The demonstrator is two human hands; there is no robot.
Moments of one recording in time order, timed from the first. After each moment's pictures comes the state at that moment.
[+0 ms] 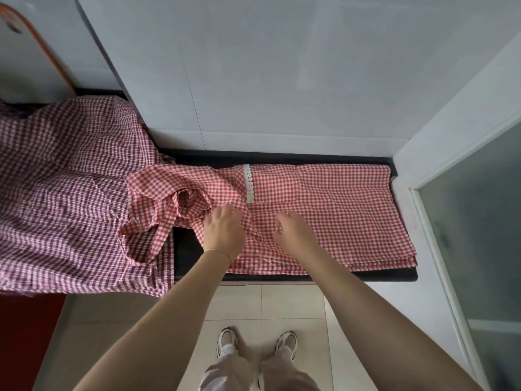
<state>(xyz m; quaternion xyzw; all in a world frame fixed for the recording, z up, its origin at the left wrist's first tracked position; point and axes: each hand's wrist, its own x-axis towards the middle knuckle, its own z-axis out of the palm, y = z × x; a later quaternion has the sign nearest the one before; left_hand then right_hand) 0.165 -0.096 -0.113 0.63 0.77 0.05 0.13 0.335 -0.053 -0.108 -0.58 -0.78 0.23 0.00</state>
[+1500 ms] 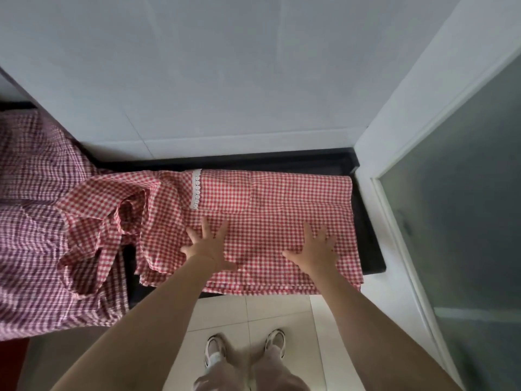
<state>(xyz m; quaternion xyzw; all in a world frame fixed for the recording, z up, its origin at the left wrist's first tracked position) 0.213 -0.055 -0.149 0.59 0.71 -0.24 0.31 0.460 -0.047 -0.159 -0.75 -0.59 0.25 -0.15</state>
